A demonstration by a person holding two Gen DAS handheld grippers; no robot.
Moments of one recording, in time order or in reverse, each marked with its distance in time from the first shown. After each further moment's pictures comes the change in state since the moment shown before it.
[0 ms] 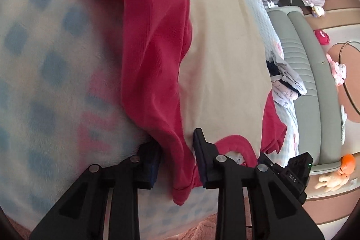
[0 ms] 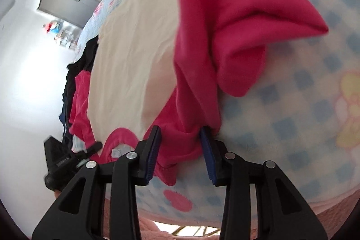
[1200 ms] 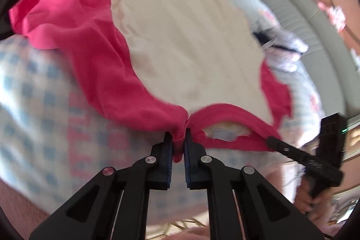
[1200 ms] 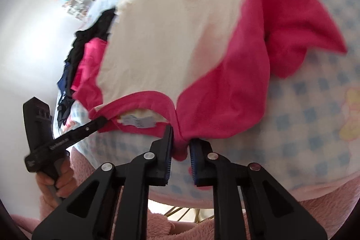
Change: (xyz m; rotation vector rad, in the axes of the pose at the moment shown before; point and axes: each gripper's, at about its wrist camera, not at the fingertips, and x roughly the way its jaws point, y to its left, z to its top) left arm -0.041 -0.078 -0.032 0.294 -0.017 0.150; right arm -0.014 0.058 -0.025 -0.244 0.039 -0.036
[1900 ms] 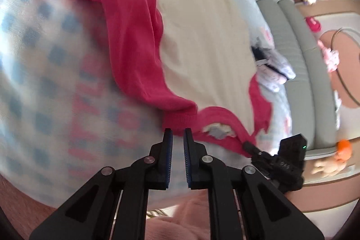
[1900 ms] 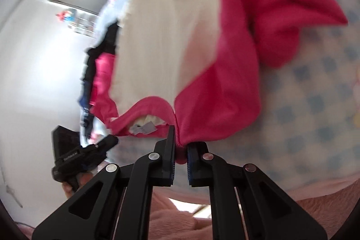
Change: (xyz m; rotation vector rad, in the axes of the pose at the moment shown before) left arm 0.012 0.043 -0.010 -0.231 0.068 -0.172; right arm 0.020 -0.039 0.003 0.221 0.072 0.159
